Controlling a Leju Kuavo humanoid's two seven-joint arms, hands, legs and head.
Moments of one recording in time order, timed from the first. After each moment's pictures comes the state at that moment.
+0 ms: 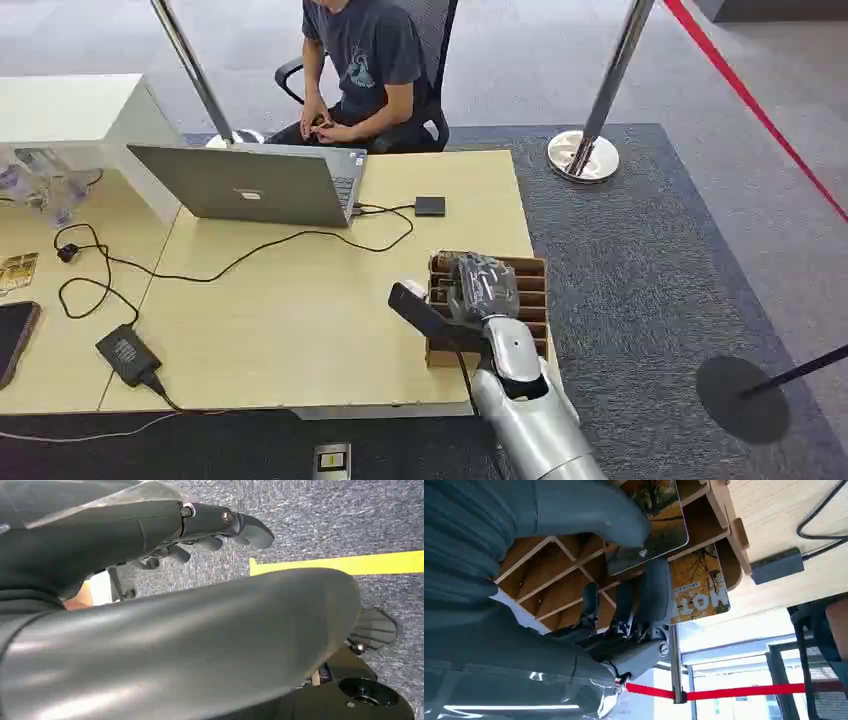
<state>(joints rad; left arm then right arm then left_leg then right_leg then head) -0.10 -0.17 1.26 -0.21 -1.18 -0.04 -0.07 -0.37 0.21 0.55 -1.01 1.44 -0.34 0.09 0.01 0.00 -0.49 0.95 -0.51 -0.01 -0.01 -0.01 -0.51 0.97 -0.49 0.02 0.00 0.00</state>
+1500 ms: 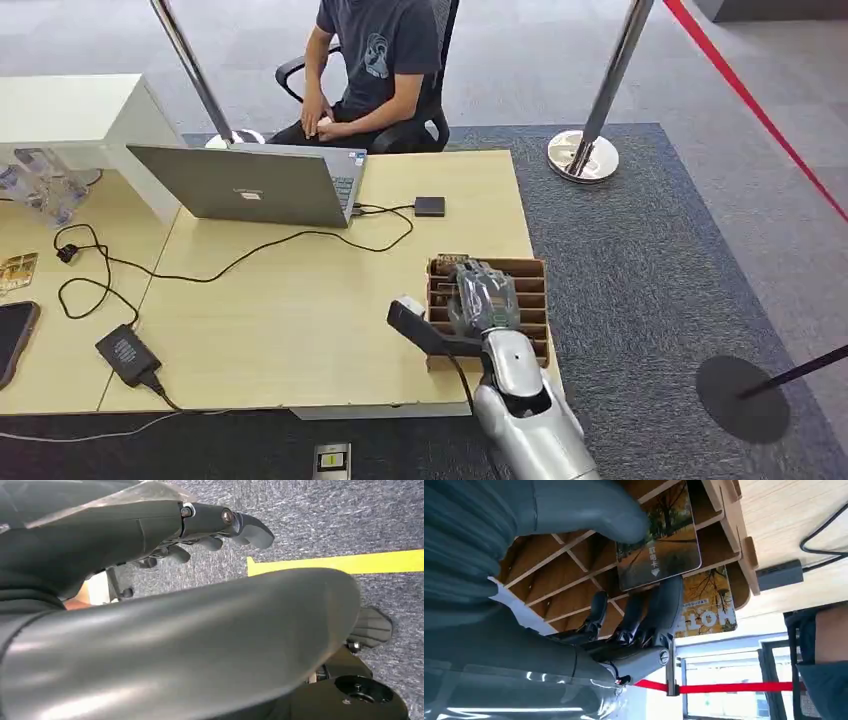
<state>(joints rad) -0.10 -0.17 1.26 -0.21 -1.17 -0.04 -0.08 -0.31 0.19 0.58 -1.08 1.48 -0.33 0.07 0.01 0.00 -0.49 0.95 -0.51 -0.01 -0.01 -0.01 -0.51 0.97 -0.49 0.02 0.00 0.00</state>
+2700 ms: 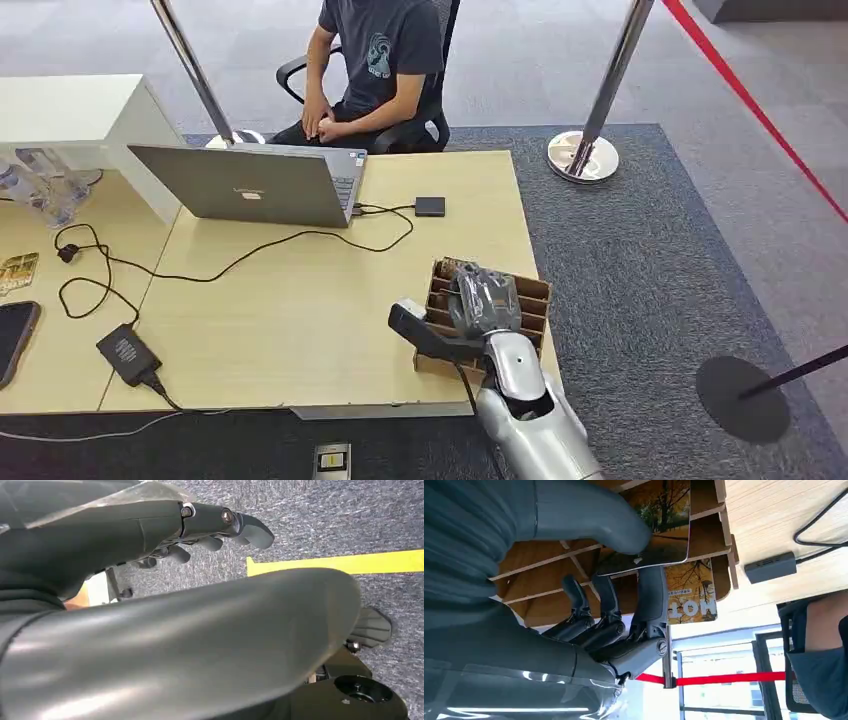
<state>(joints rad) -0.10 -0.17 1.26 -0.21 -1.18 -0.04 -0.09 -0.30 0.16 0.60 -1.09 1.46 -0.35 0.08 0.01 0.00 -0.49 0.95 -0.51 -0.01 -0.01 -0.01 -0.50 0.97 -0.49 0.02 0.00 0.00</state>
